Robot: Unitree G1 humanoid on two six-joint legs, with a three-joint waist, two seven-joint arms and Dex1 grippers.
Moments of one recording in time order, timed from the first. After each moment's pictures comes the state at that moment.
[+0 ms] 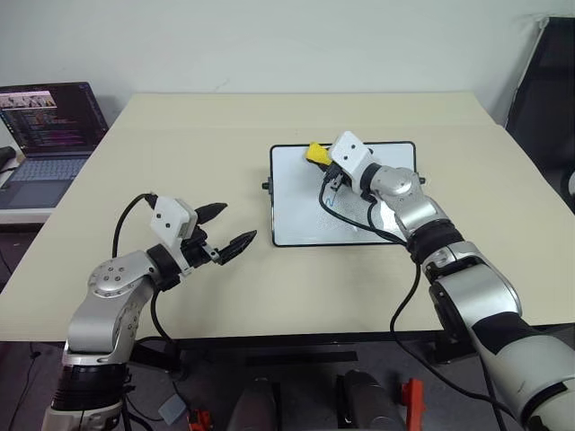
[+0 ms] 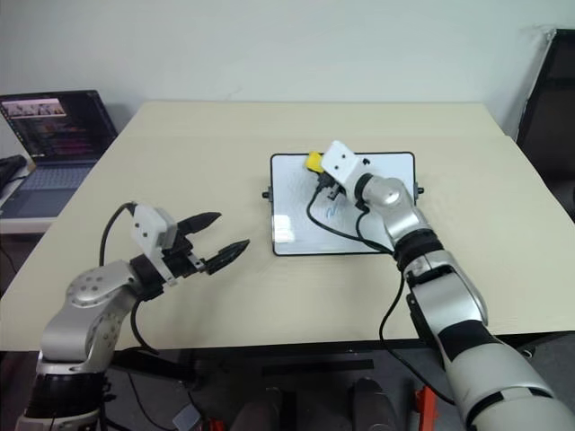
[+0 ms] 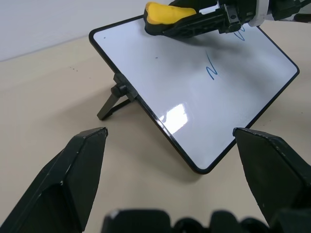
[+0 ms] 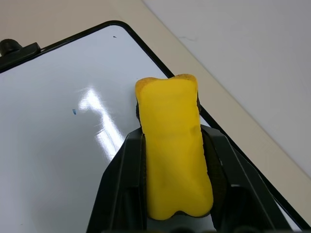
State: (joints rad) left arm -0.19 0.60 0.16 -0.19 -0.42 0.32 -0.76; right arm -1.12 -0.24 0.23 1.01 -0.17 -0.23 0.53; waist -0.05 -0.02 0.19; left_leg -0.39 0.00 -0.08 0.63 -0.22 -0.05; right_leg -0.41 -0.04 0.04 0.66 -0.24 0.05
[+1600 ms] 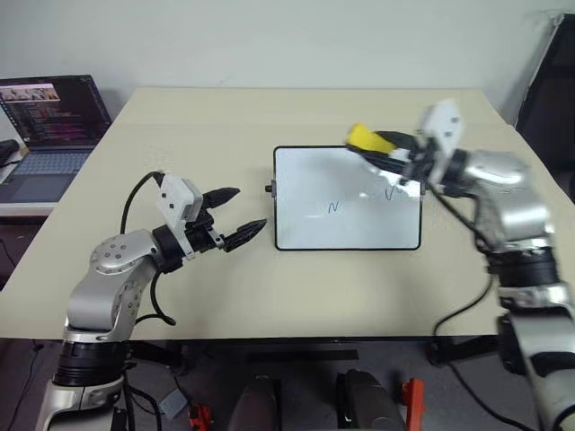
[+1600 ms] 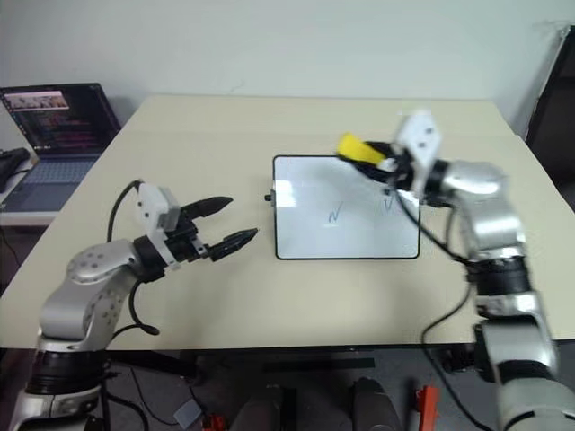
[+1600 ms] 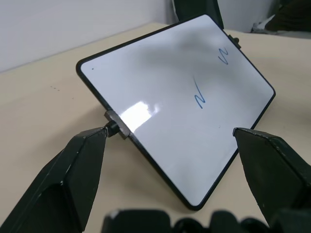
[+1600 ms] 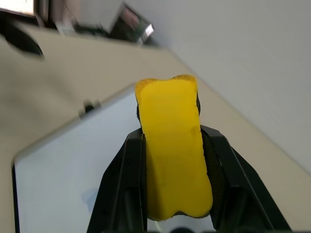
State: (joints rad) left arm -0.31 0.66 0.14 -0.19 -0.48 0.38 -0.85; right arm -0.75 -0.68 0.01 0.16 0.21 0.23 0.97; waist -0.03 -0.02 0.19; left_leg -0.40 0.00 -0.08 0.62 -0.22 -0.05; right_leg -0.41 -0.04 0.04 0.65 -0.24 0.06
